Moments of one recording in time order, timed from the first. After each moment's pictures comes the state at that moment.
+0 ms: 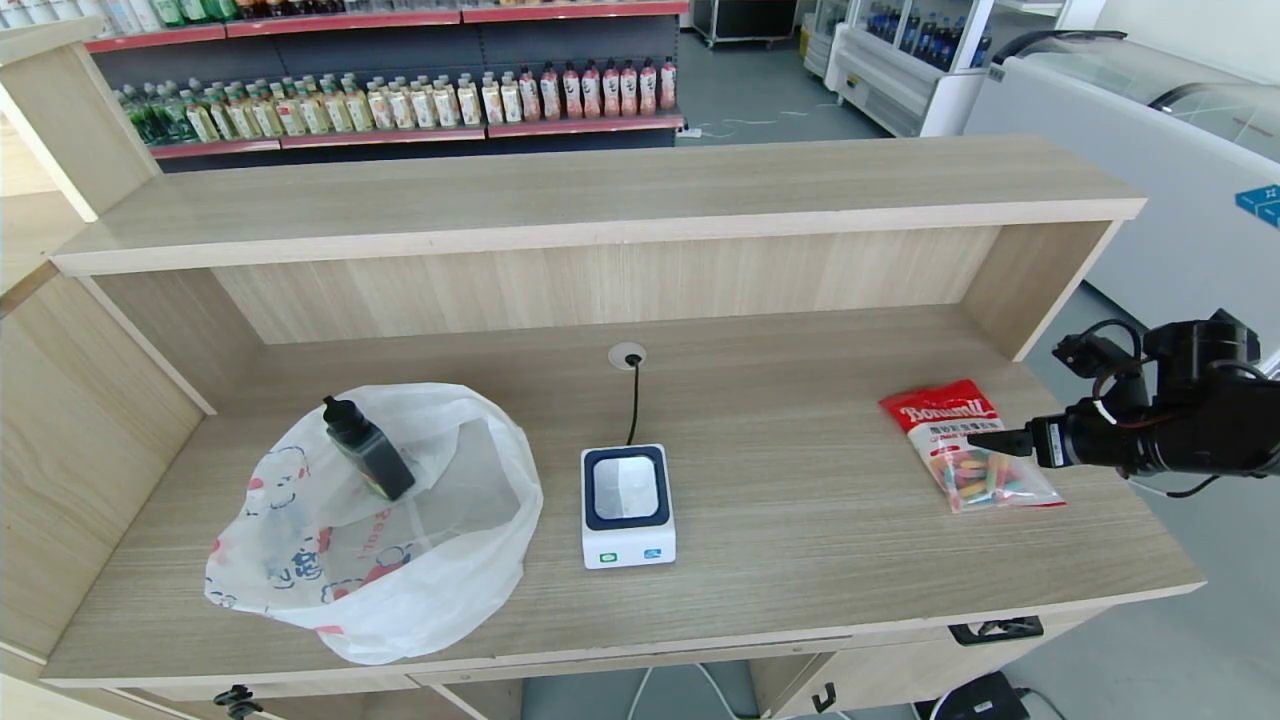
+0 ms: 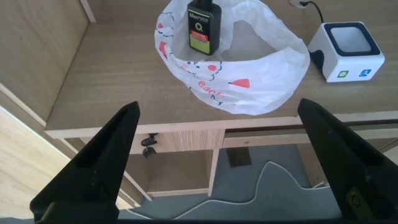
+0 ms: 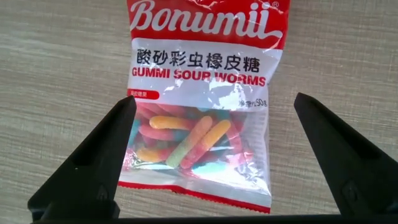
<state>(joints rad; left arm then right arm) 0.00 0.00 0.00 0.00 -0.01 0.00 -0.28 2.05 -1.13 -0.28 0.47 -0.32</state>
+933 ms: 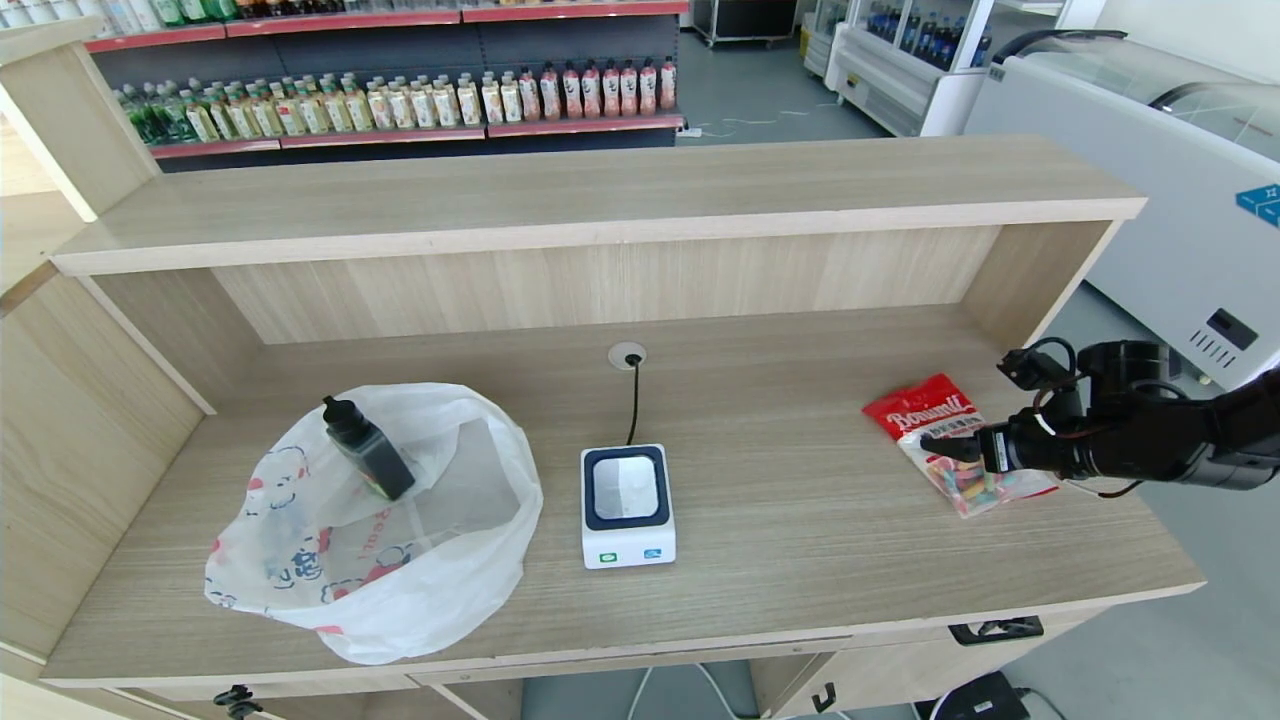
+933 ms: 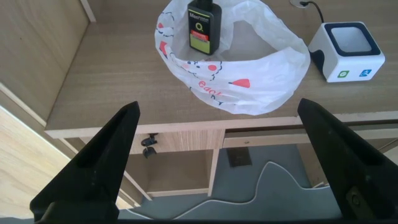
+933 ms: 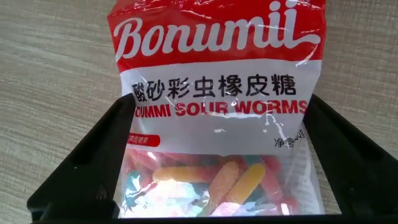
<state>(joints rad) 0.00 0.00 0.00 0.00 -0.01 0.00 -0.22 2.20 -1.20 -0.37 0.52 -0.31</state>
